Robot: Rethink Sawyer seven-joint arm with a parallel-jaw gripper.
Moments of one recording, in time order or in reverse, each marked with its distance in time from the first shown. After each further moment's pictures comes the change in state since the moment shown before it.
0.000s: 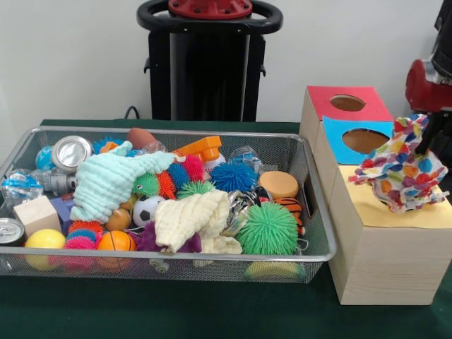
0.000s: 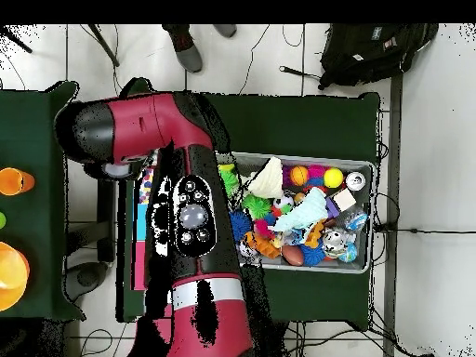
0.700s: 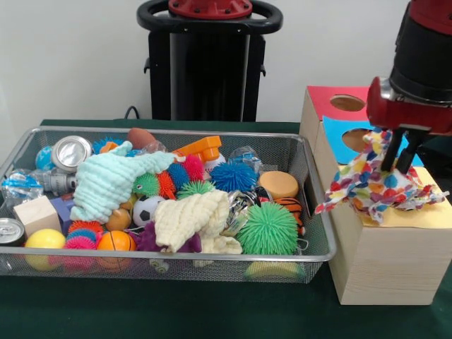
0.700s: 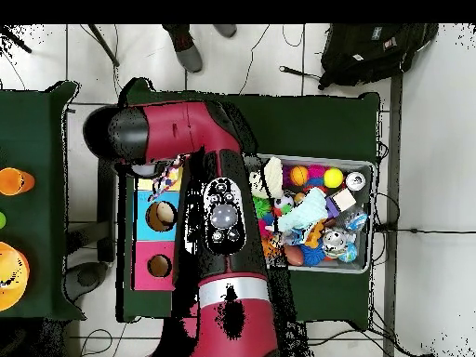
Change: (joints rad) arm -0.058 -0.003 -0.008 0.068 0.001 -0.106 0.000
